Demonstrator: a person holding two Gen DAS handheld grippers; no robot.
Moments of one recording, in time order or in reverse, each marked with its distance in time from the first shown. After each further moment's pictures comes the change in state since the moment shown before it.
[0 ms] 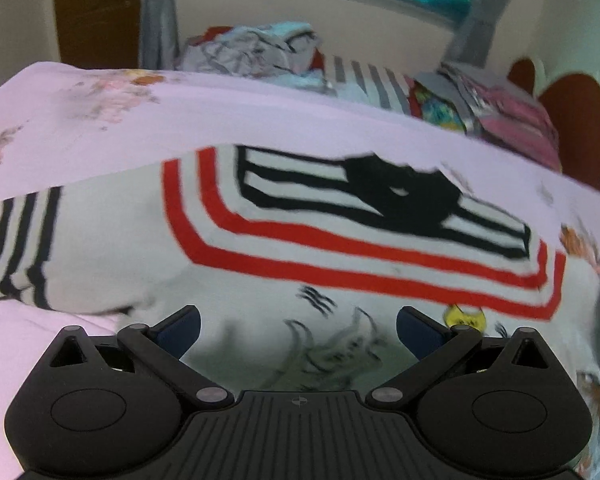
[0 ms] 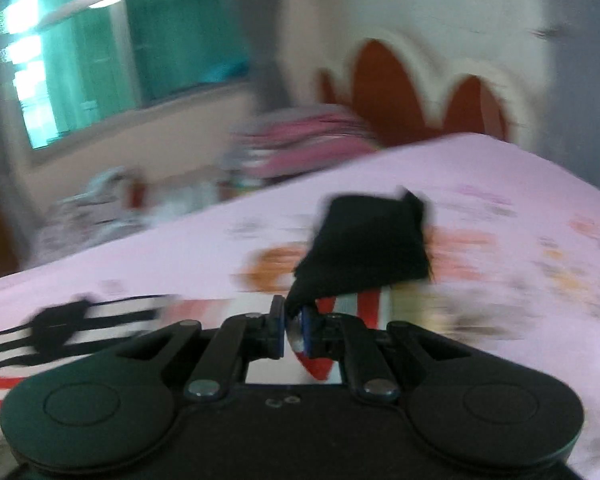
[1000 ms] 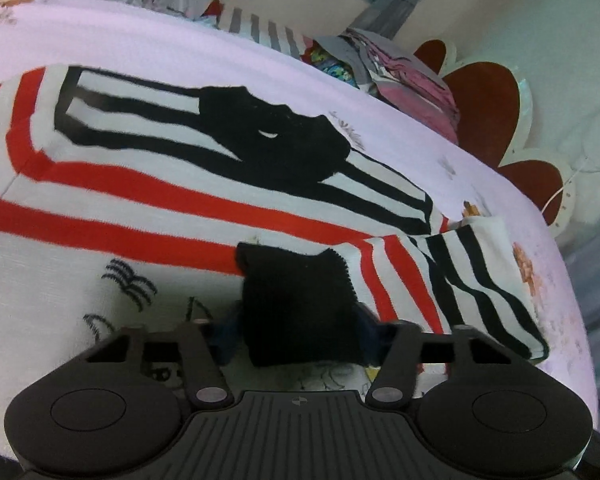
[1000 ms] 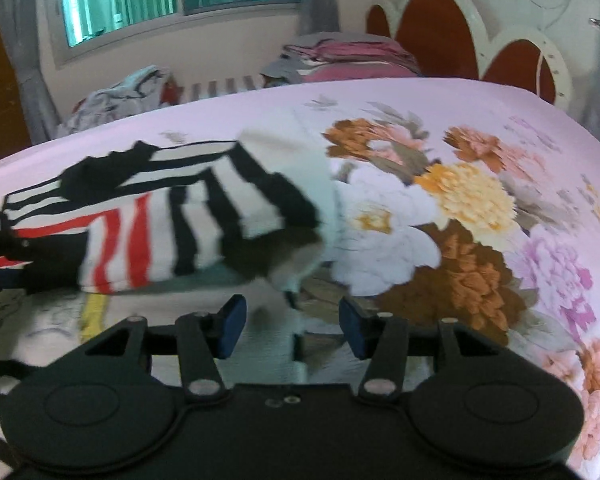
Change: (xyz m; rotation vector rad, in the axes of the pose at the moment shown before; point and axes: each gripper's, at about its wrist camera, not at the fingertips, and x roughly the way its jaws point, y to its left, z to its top) left arm 0.093 -0.059 -0.006 -0.017 0.131 -0.415; right arm 0.020 0.046 -0.089 -0.108 0.208 -0.097
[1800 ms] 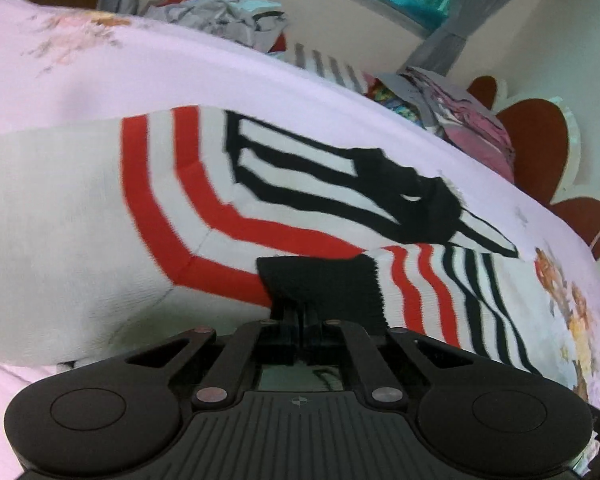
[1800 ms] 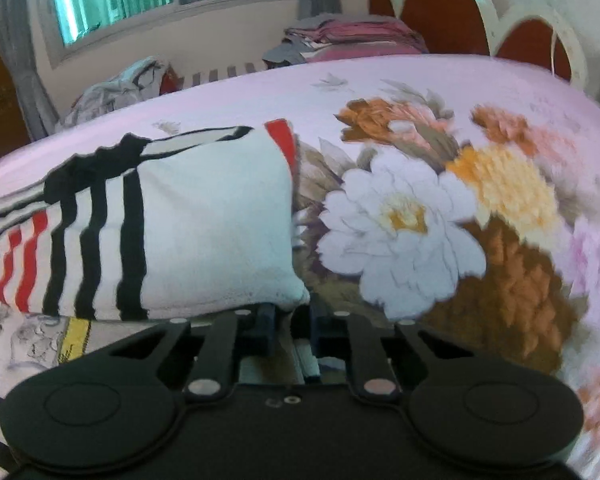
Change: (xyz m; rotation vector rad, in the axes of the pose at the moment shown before) left arm -0.049 0.095 0.015 -0.042 -0.096 0.142; right arm 0.029 -0.006 0.004 0.039 0.040 0.057
